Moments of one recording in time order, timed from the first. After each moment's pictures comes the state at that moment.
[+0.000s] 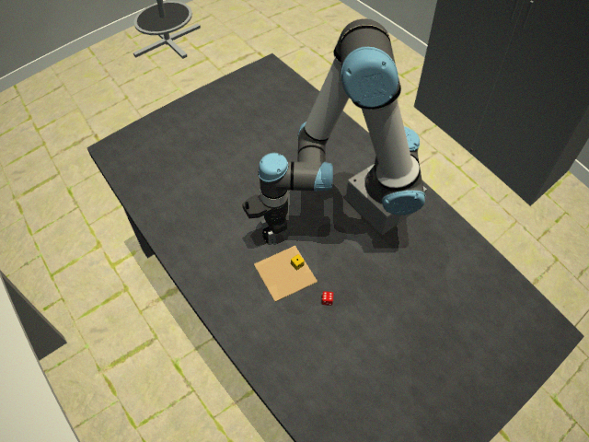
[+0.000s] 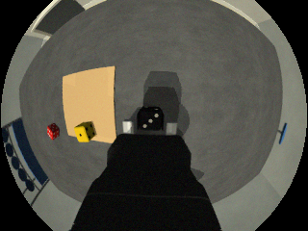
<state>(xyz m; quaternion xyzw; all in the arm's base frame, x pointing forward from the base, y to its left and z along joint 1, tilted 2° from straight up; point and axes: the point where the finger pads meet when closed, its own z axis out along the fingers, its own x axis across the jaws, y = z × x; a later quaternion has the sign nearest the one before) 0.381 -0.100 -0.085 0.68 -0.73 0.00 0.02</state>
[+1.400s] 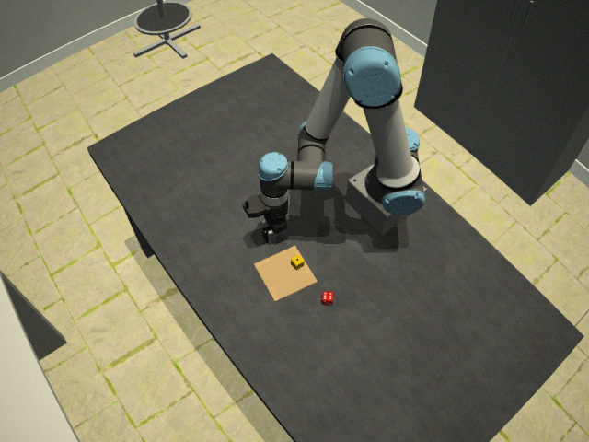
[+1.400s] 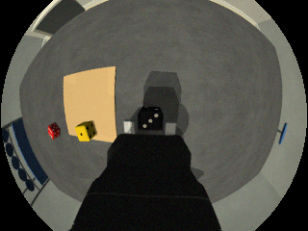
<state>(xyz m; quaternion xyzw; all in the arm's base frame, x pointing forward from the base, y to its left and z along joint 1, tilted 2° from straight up) 0.381 -0.100 -0.082 0.68 -0.73 0.00 0.02</state>
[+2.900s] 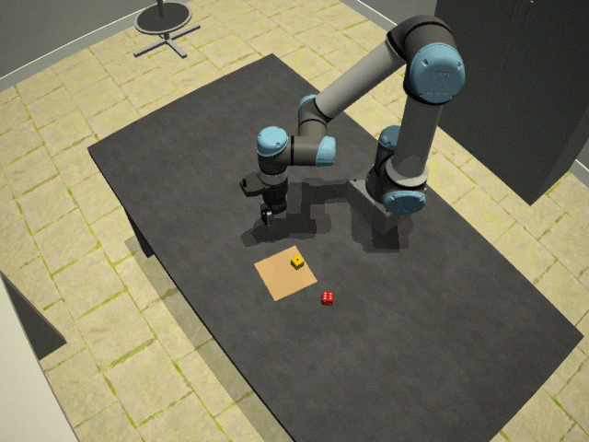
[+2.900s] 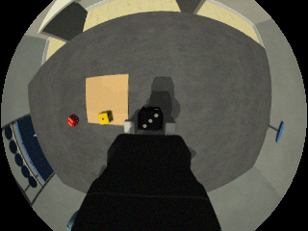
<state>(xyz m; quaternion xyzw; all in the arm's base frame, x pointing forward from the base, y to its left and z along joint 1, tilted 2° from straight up) 0.383 -0.098 0.015 0.68 -0.73 0.00 0.02</state>
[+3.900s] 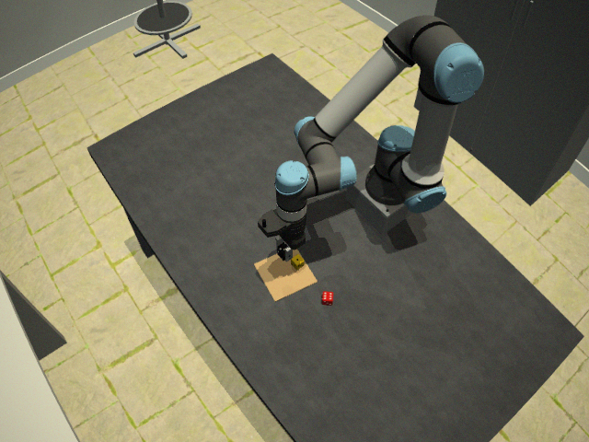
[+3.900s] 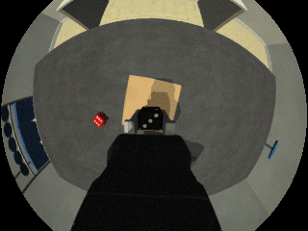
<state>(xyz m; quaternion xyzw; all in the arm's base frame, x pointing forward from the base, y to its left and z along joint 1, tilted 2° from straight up) 0.407 0.030 0.016 0.73 -0.68 0.00 0.02</state>
